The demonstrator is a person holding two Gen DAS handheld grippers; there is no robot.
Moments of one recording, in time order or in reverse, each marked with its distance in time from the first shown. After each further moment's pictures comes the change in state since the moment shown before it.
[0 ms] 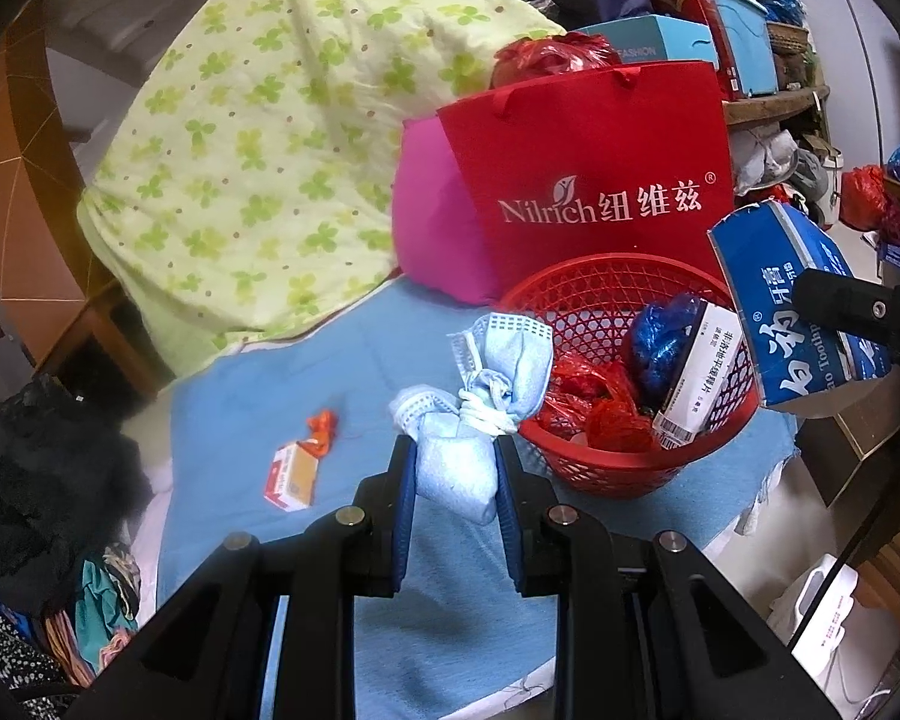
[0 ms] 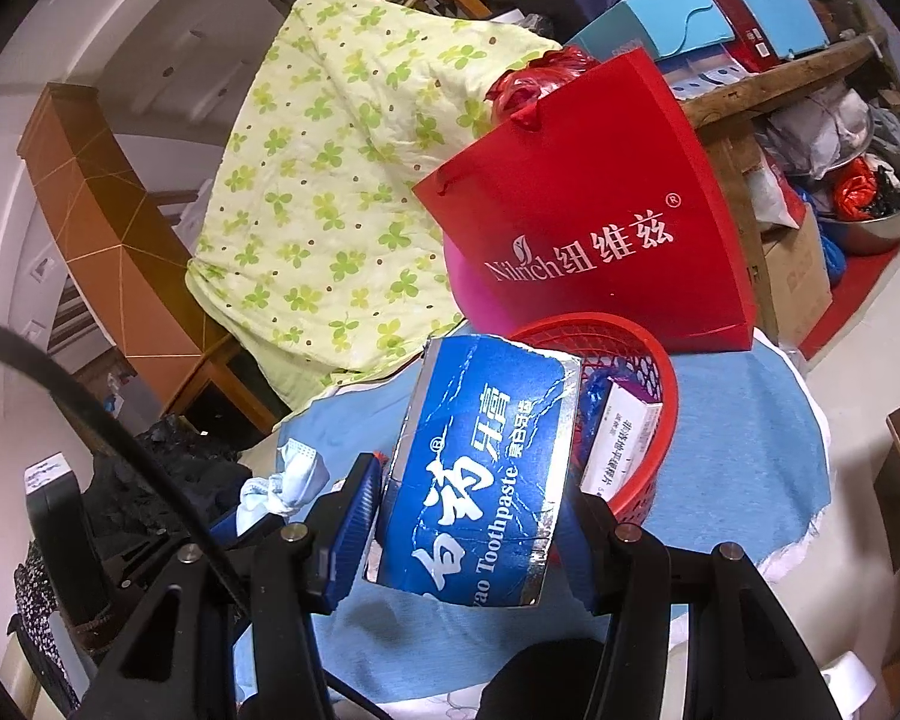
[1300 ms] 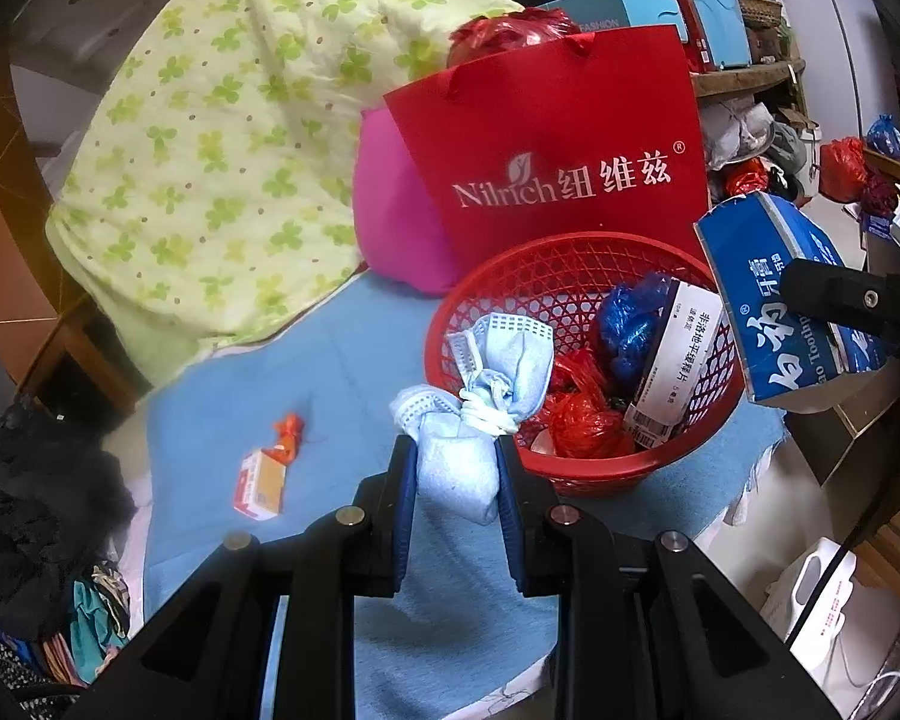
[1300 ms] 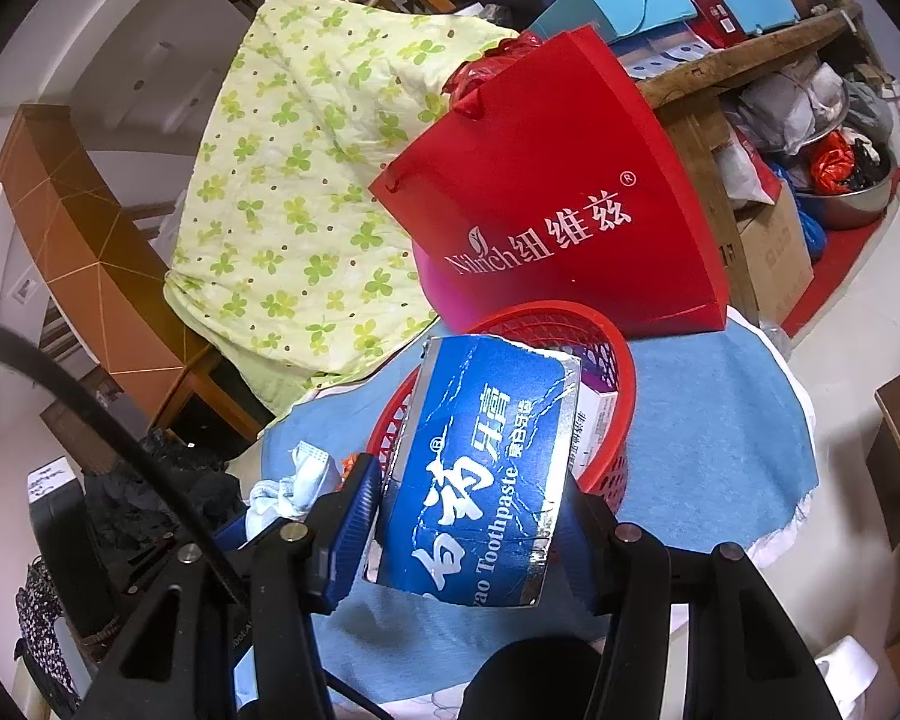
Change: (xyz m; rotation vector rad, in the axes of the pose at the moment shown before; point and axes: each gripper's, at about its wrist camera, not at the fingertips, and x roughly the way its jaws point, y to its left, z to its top) left arm 0.022 -0.026 0.005 0.057 0.032 -0.049; right arm 0.002 -0.022 -0.004 0.058 0.009 -0.040
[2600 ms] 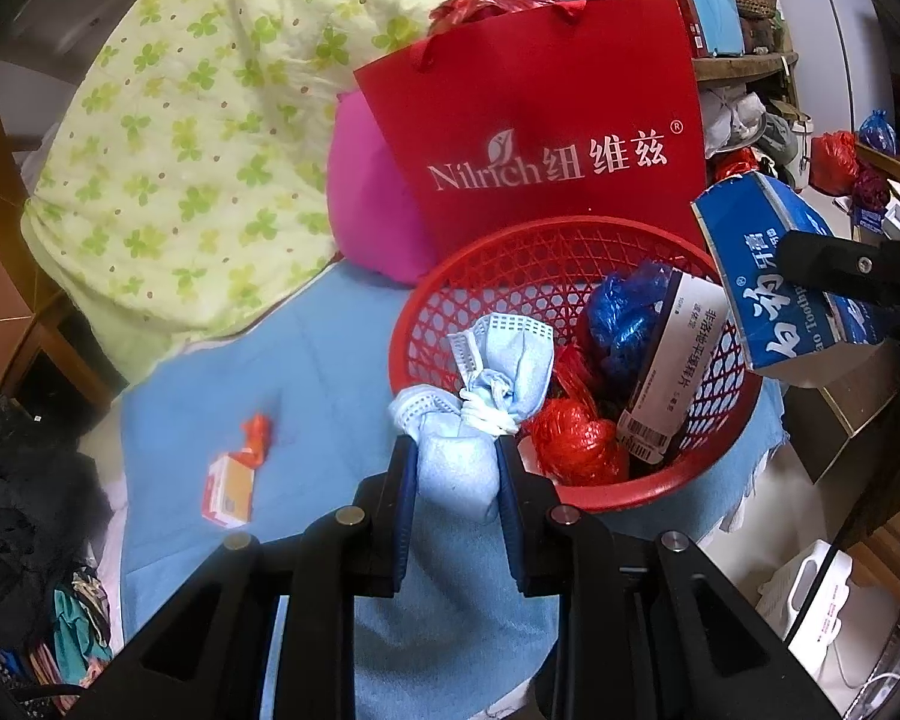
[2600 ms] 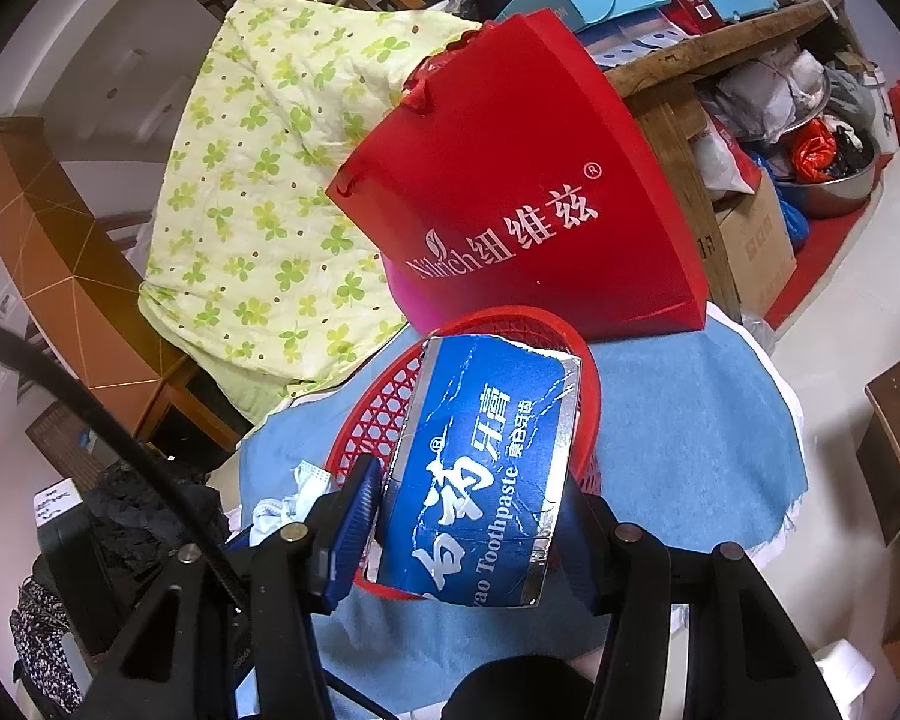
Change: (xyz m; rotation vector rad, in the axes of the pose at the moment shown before) left arm 0.037 -0.012 0.013 -0.001 0.032 -0.044; right arm 0.022 -0.018 0.013 0.038 0.004 -0.048
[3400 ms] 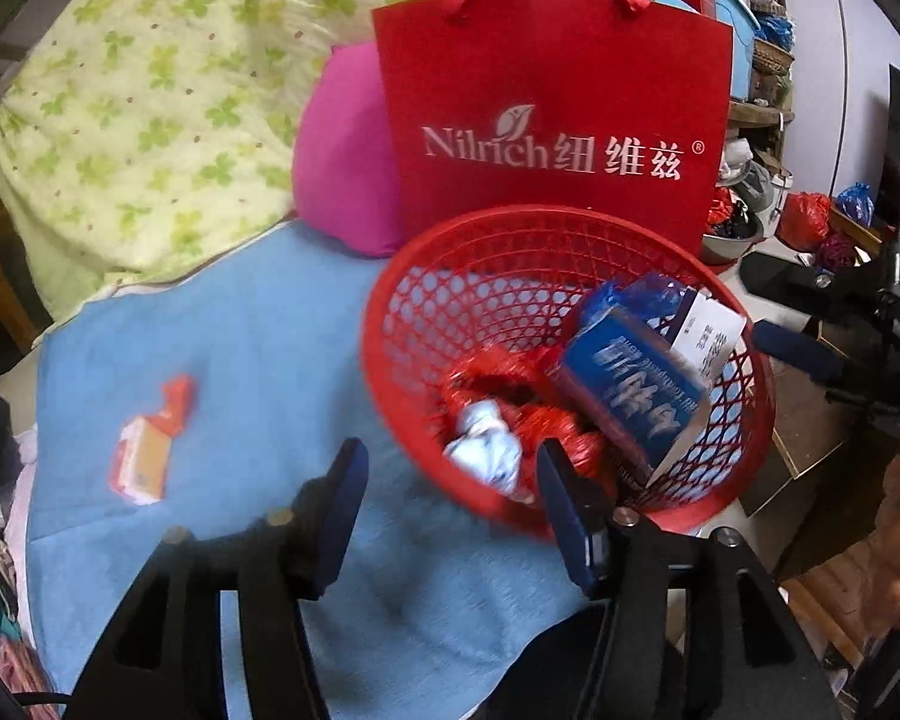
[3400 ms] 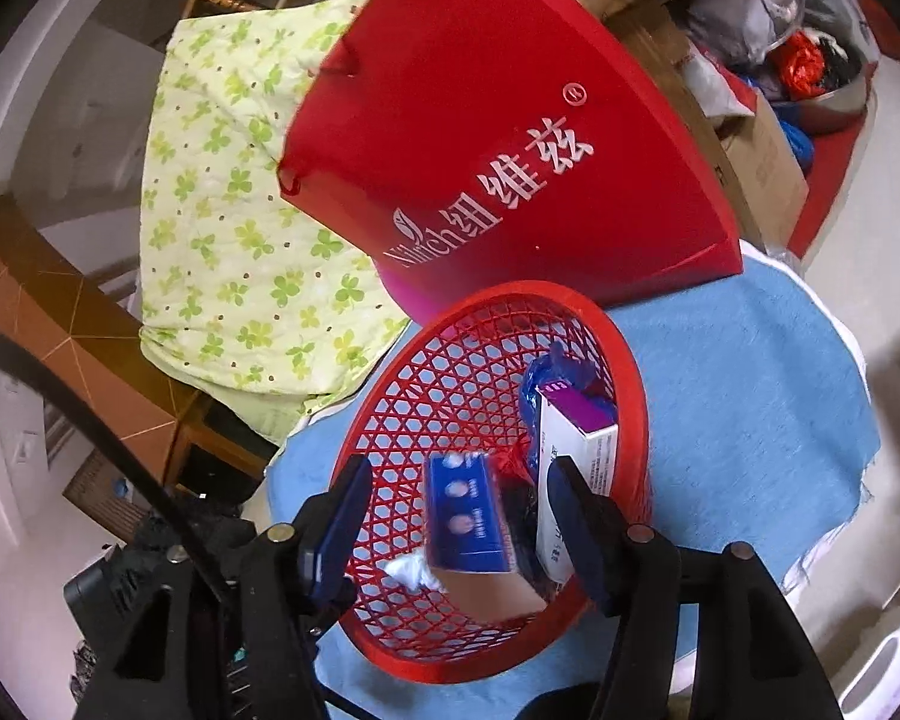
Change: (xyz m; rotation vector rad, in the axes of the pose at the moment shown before) left arm 0.041 0.031 -0.012 -0.151 0.031 -0.191; right arm 0.062 -0.021 0.007 0.162 0.040 0.062
